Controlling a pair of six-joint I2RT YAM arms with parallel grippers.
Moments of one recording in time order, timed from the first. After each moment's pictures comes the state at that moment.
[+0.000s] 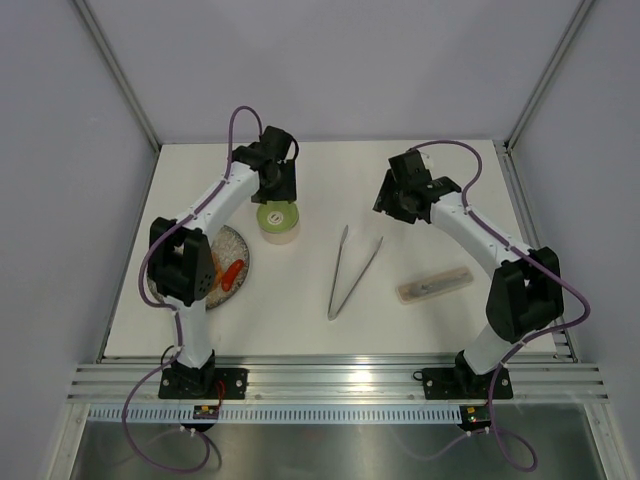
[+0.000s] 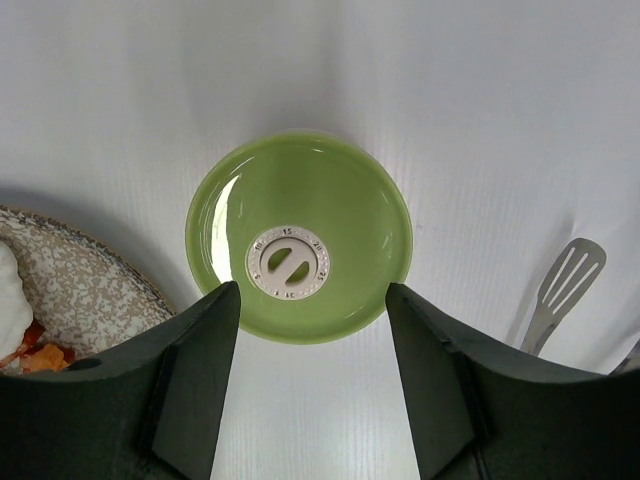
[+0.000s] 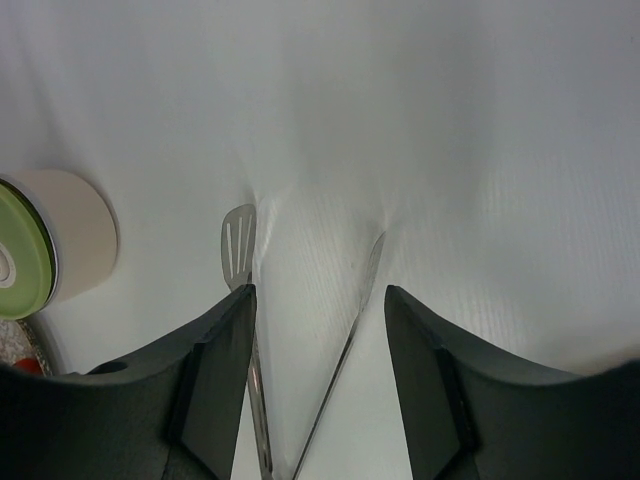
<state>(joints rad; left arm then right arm) -0.40 1.95 1.79 -0.88 -0.19 -0.40 0.42 1.65 1.37 -0.60 0.17 0.69</state>
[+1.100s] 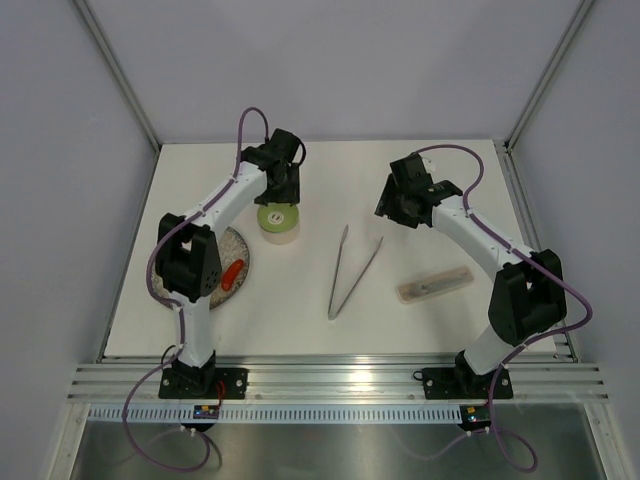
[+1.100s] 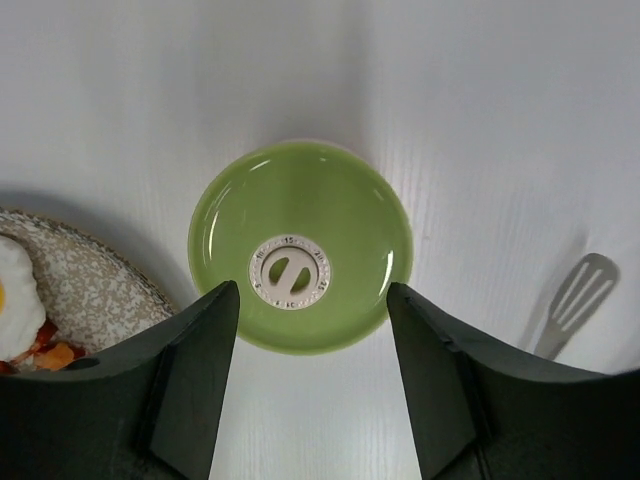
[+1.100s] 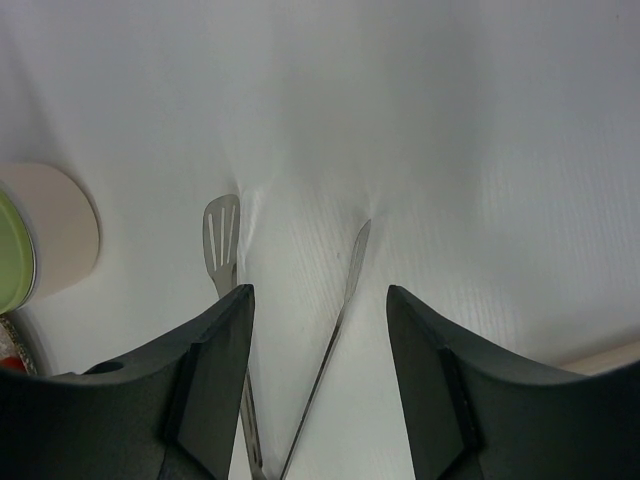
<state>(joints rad) -0.43 2.00 1.88 -0.94 -0.25 -0.40 0.42 1.63 1.32 -0.60 0.18 0.69</state>
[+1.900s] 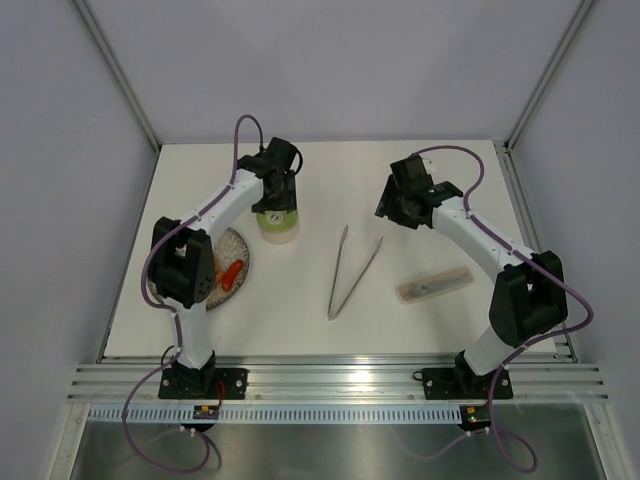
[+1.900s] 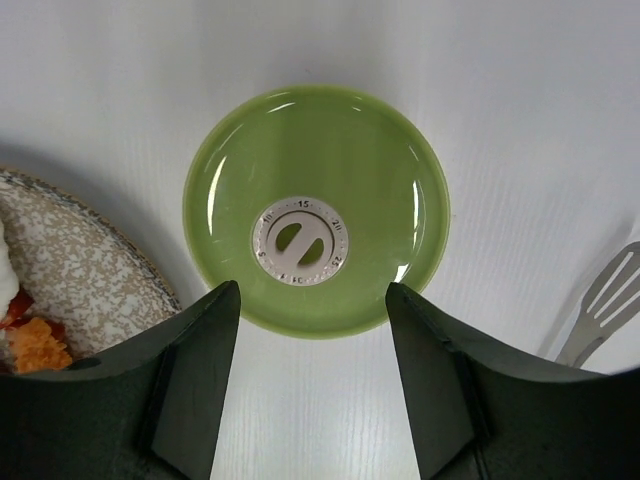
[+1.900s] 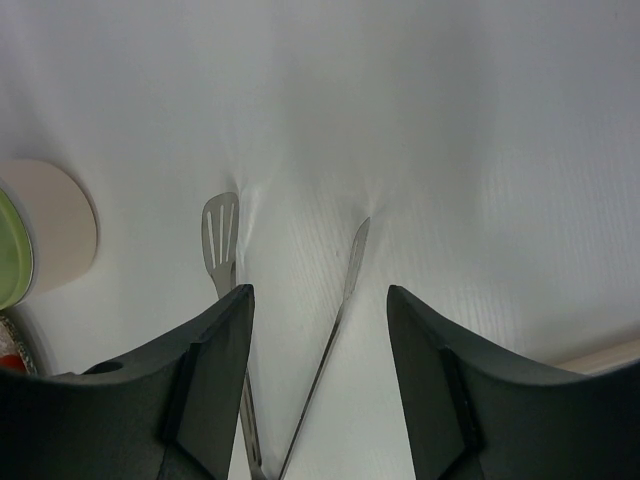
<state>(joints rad) -0.43 1.95 1.69 -0.86 -0.25 -0.46 0.42 1.62 1.32 -0.60 0.17 0.69</state>
